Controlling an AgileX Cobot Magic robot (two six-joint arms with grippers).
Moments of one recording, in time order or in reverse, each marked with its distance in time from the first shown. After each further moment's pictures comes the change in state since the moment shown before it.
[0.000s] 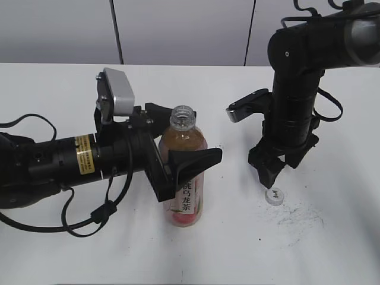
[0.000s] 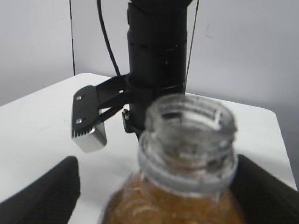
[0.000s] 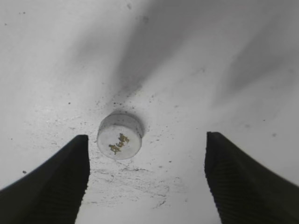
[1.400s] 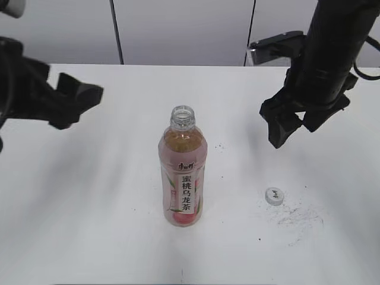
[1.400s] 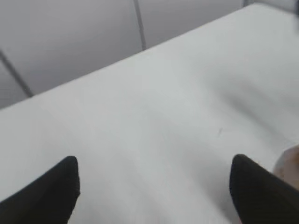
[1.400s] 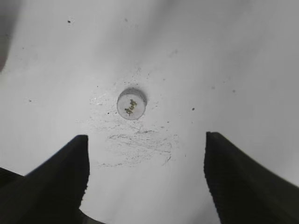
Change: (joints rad) left arm 0.000 -0.743 0.001 -0.150 1.246 -0.224; right arm 0.000 -0.256 0.000 0.019 0.086 0.140
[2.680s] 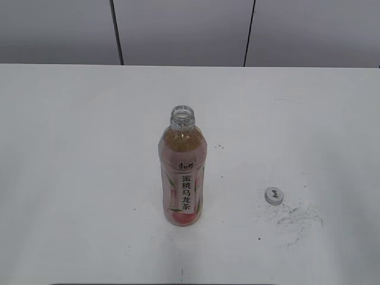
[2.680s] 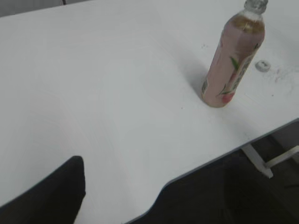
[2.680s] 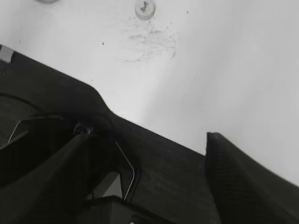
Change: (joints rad) left arm 0.000 -1.093 0.060 -0.586 1.094 0.460; right arm 0.000 -1.175 0.623 0.042 0.097 0.041
